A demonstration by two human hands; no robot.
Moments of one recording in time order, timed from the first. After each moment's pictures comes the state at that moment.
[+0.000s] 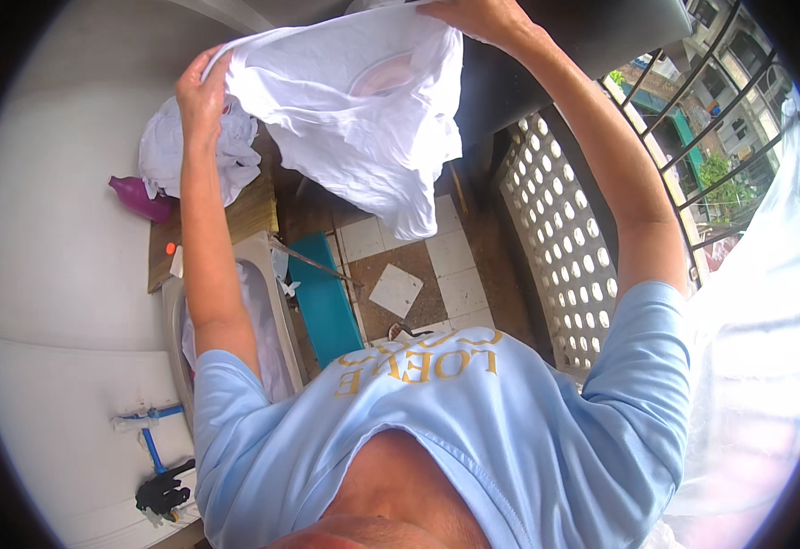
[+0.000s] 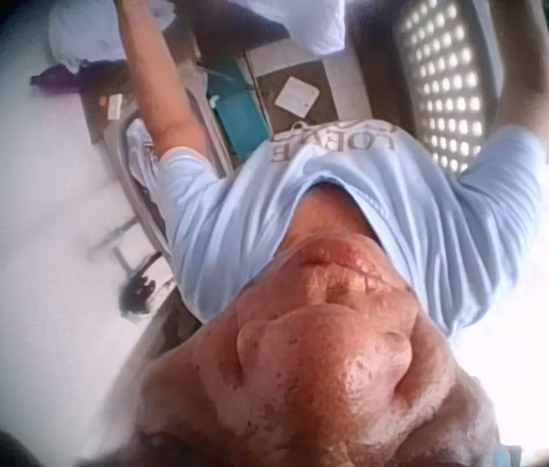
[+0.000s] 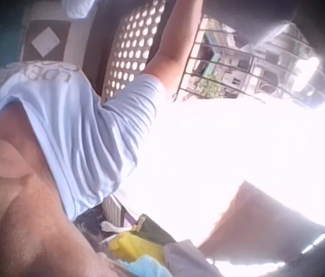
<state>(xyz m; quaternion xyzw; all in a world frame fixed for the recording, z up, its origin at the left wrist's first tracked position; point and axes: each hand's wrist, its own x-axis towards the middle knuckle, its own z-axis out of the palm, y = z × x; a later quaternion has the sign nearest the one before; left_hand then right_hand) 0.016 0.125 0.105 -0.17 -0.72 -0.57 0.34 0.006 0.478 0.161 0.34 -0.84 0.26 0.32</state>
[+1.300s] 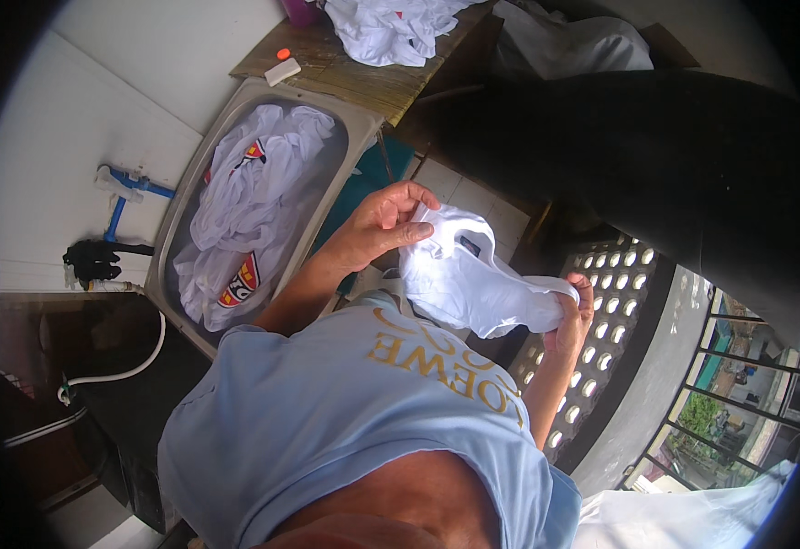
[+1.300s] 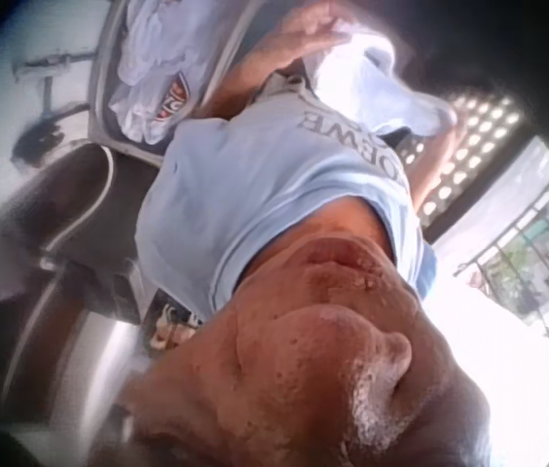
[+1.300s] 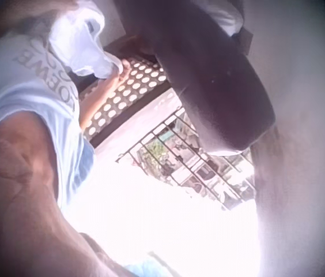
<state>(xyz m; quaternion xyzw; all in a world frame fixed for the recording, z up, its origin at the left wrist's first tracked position) 0.260 0.194 -0.050 0.01 -0.58 -0.82 0.00 0.155 0.520 -0.119 -0.03 -0.57 0.81 -0.13</state>
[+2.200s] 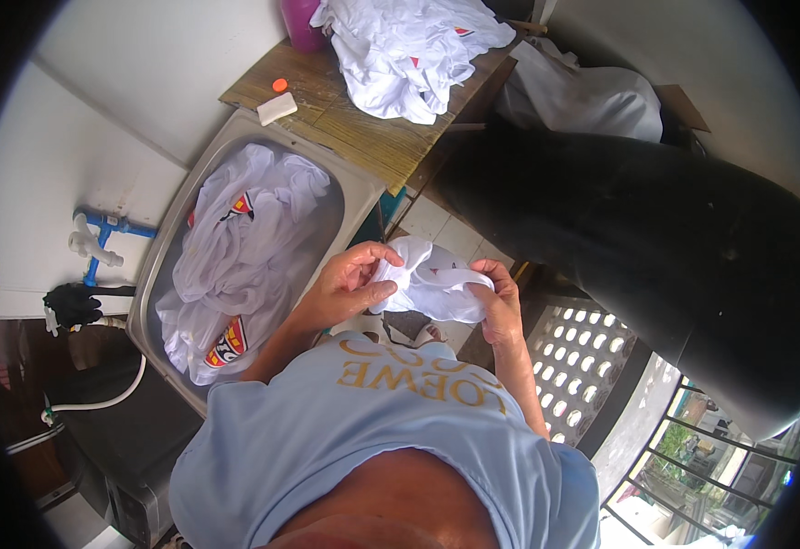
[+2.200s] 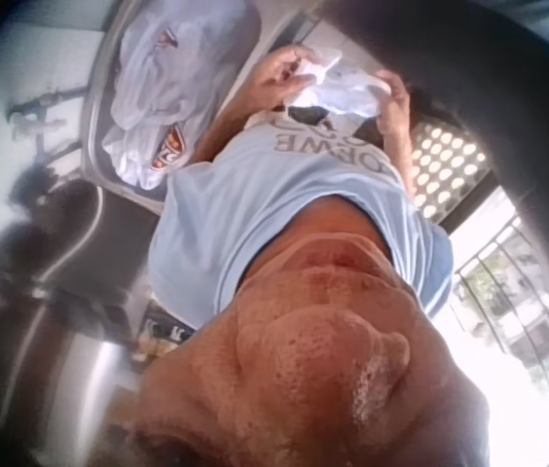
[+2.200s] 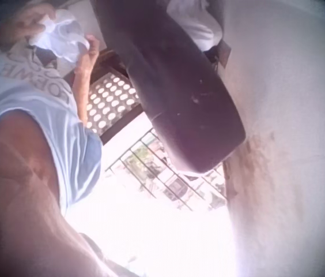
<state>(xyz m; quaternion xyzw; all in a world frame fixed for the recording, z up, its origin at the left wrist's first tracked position) 0.243 0.126 -0.057 0.07 -0.58 -0.81 0.07 0.080 0.337 -0.117 0.08 -0.57 0.73 -0.37</state>
